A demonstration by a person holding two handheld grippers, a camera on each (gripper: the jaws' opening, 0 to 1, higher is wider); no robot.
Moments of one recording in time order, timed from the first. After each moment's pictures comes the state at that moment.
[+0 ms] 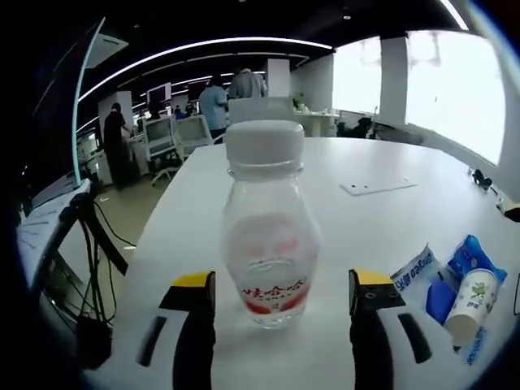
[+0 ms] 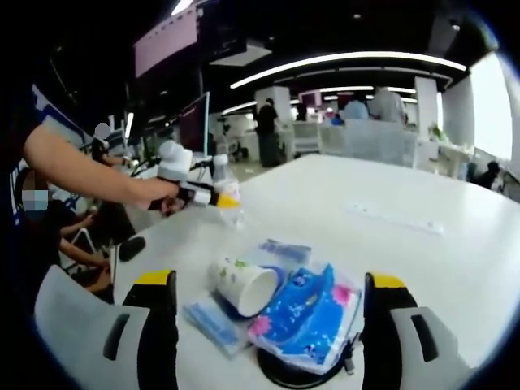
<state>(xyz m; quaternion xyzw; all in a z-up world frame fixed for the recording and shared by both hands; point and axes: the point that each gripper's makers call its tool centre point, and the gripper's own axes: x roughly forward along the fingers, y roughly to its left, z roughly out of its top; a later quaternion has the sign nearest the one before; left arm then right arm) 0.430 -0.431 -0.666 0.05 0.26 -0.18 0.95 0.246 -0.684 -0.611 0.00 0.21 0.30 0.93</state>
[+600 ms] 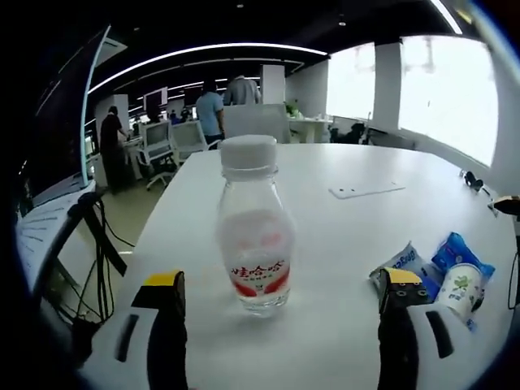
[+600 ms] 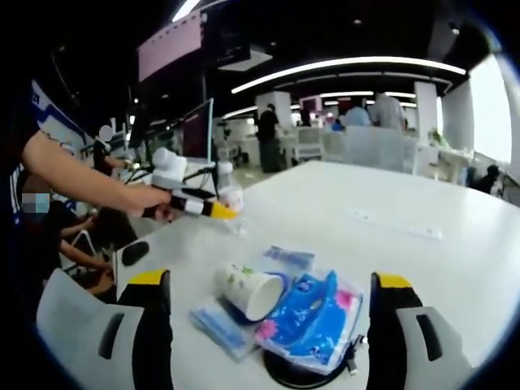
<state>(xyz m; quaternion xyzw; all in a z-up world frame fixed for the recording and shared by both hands) 0.400 -0.439 -0.651 0.04 0.24 -0.20 0.95 0.238 -0.678 -0.599 0.00 0.20 0.30 0.93</state>
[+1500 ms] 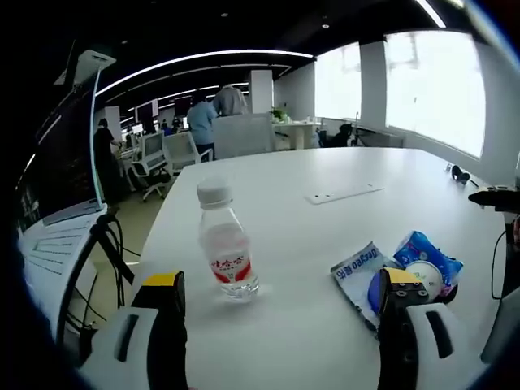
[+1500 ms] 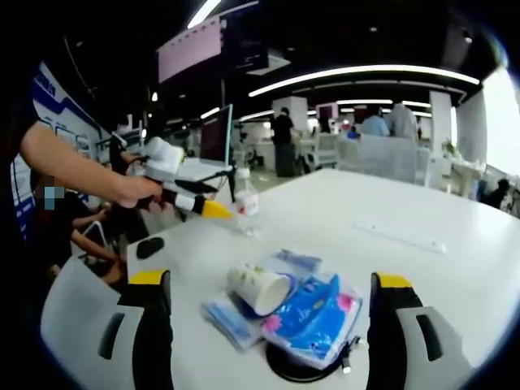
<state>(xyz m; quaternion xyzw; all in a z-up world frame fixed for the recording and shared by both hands) 0.353 -0.452 -0.613 0.05 0.23 -0.21 0.95 0.216 -0.687 -0.581 -0.02 0.18 0.35 0.92</state>
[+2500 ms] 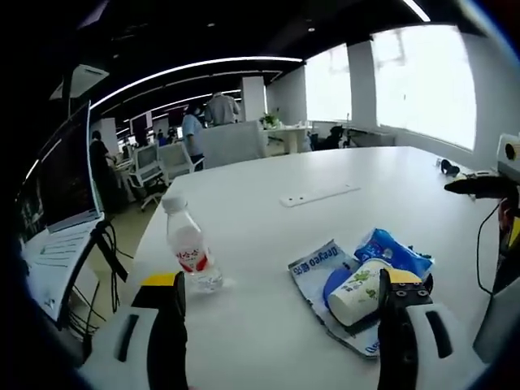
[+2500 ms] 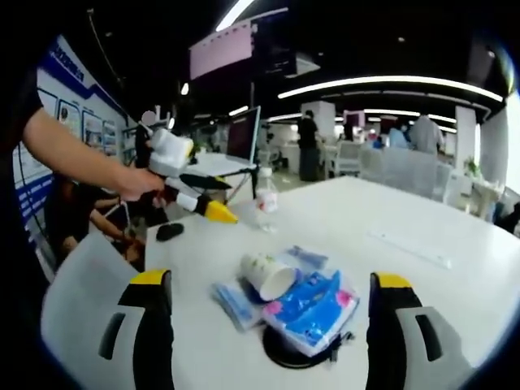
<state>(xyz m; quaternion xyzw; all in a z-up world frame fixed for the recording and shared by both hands) 0.296 -0.502 -0.602 0.07 0.21 -0.22 0.95 0.192 -0.707 -0.580 -0.05 0.16 0.41 0.90</state>
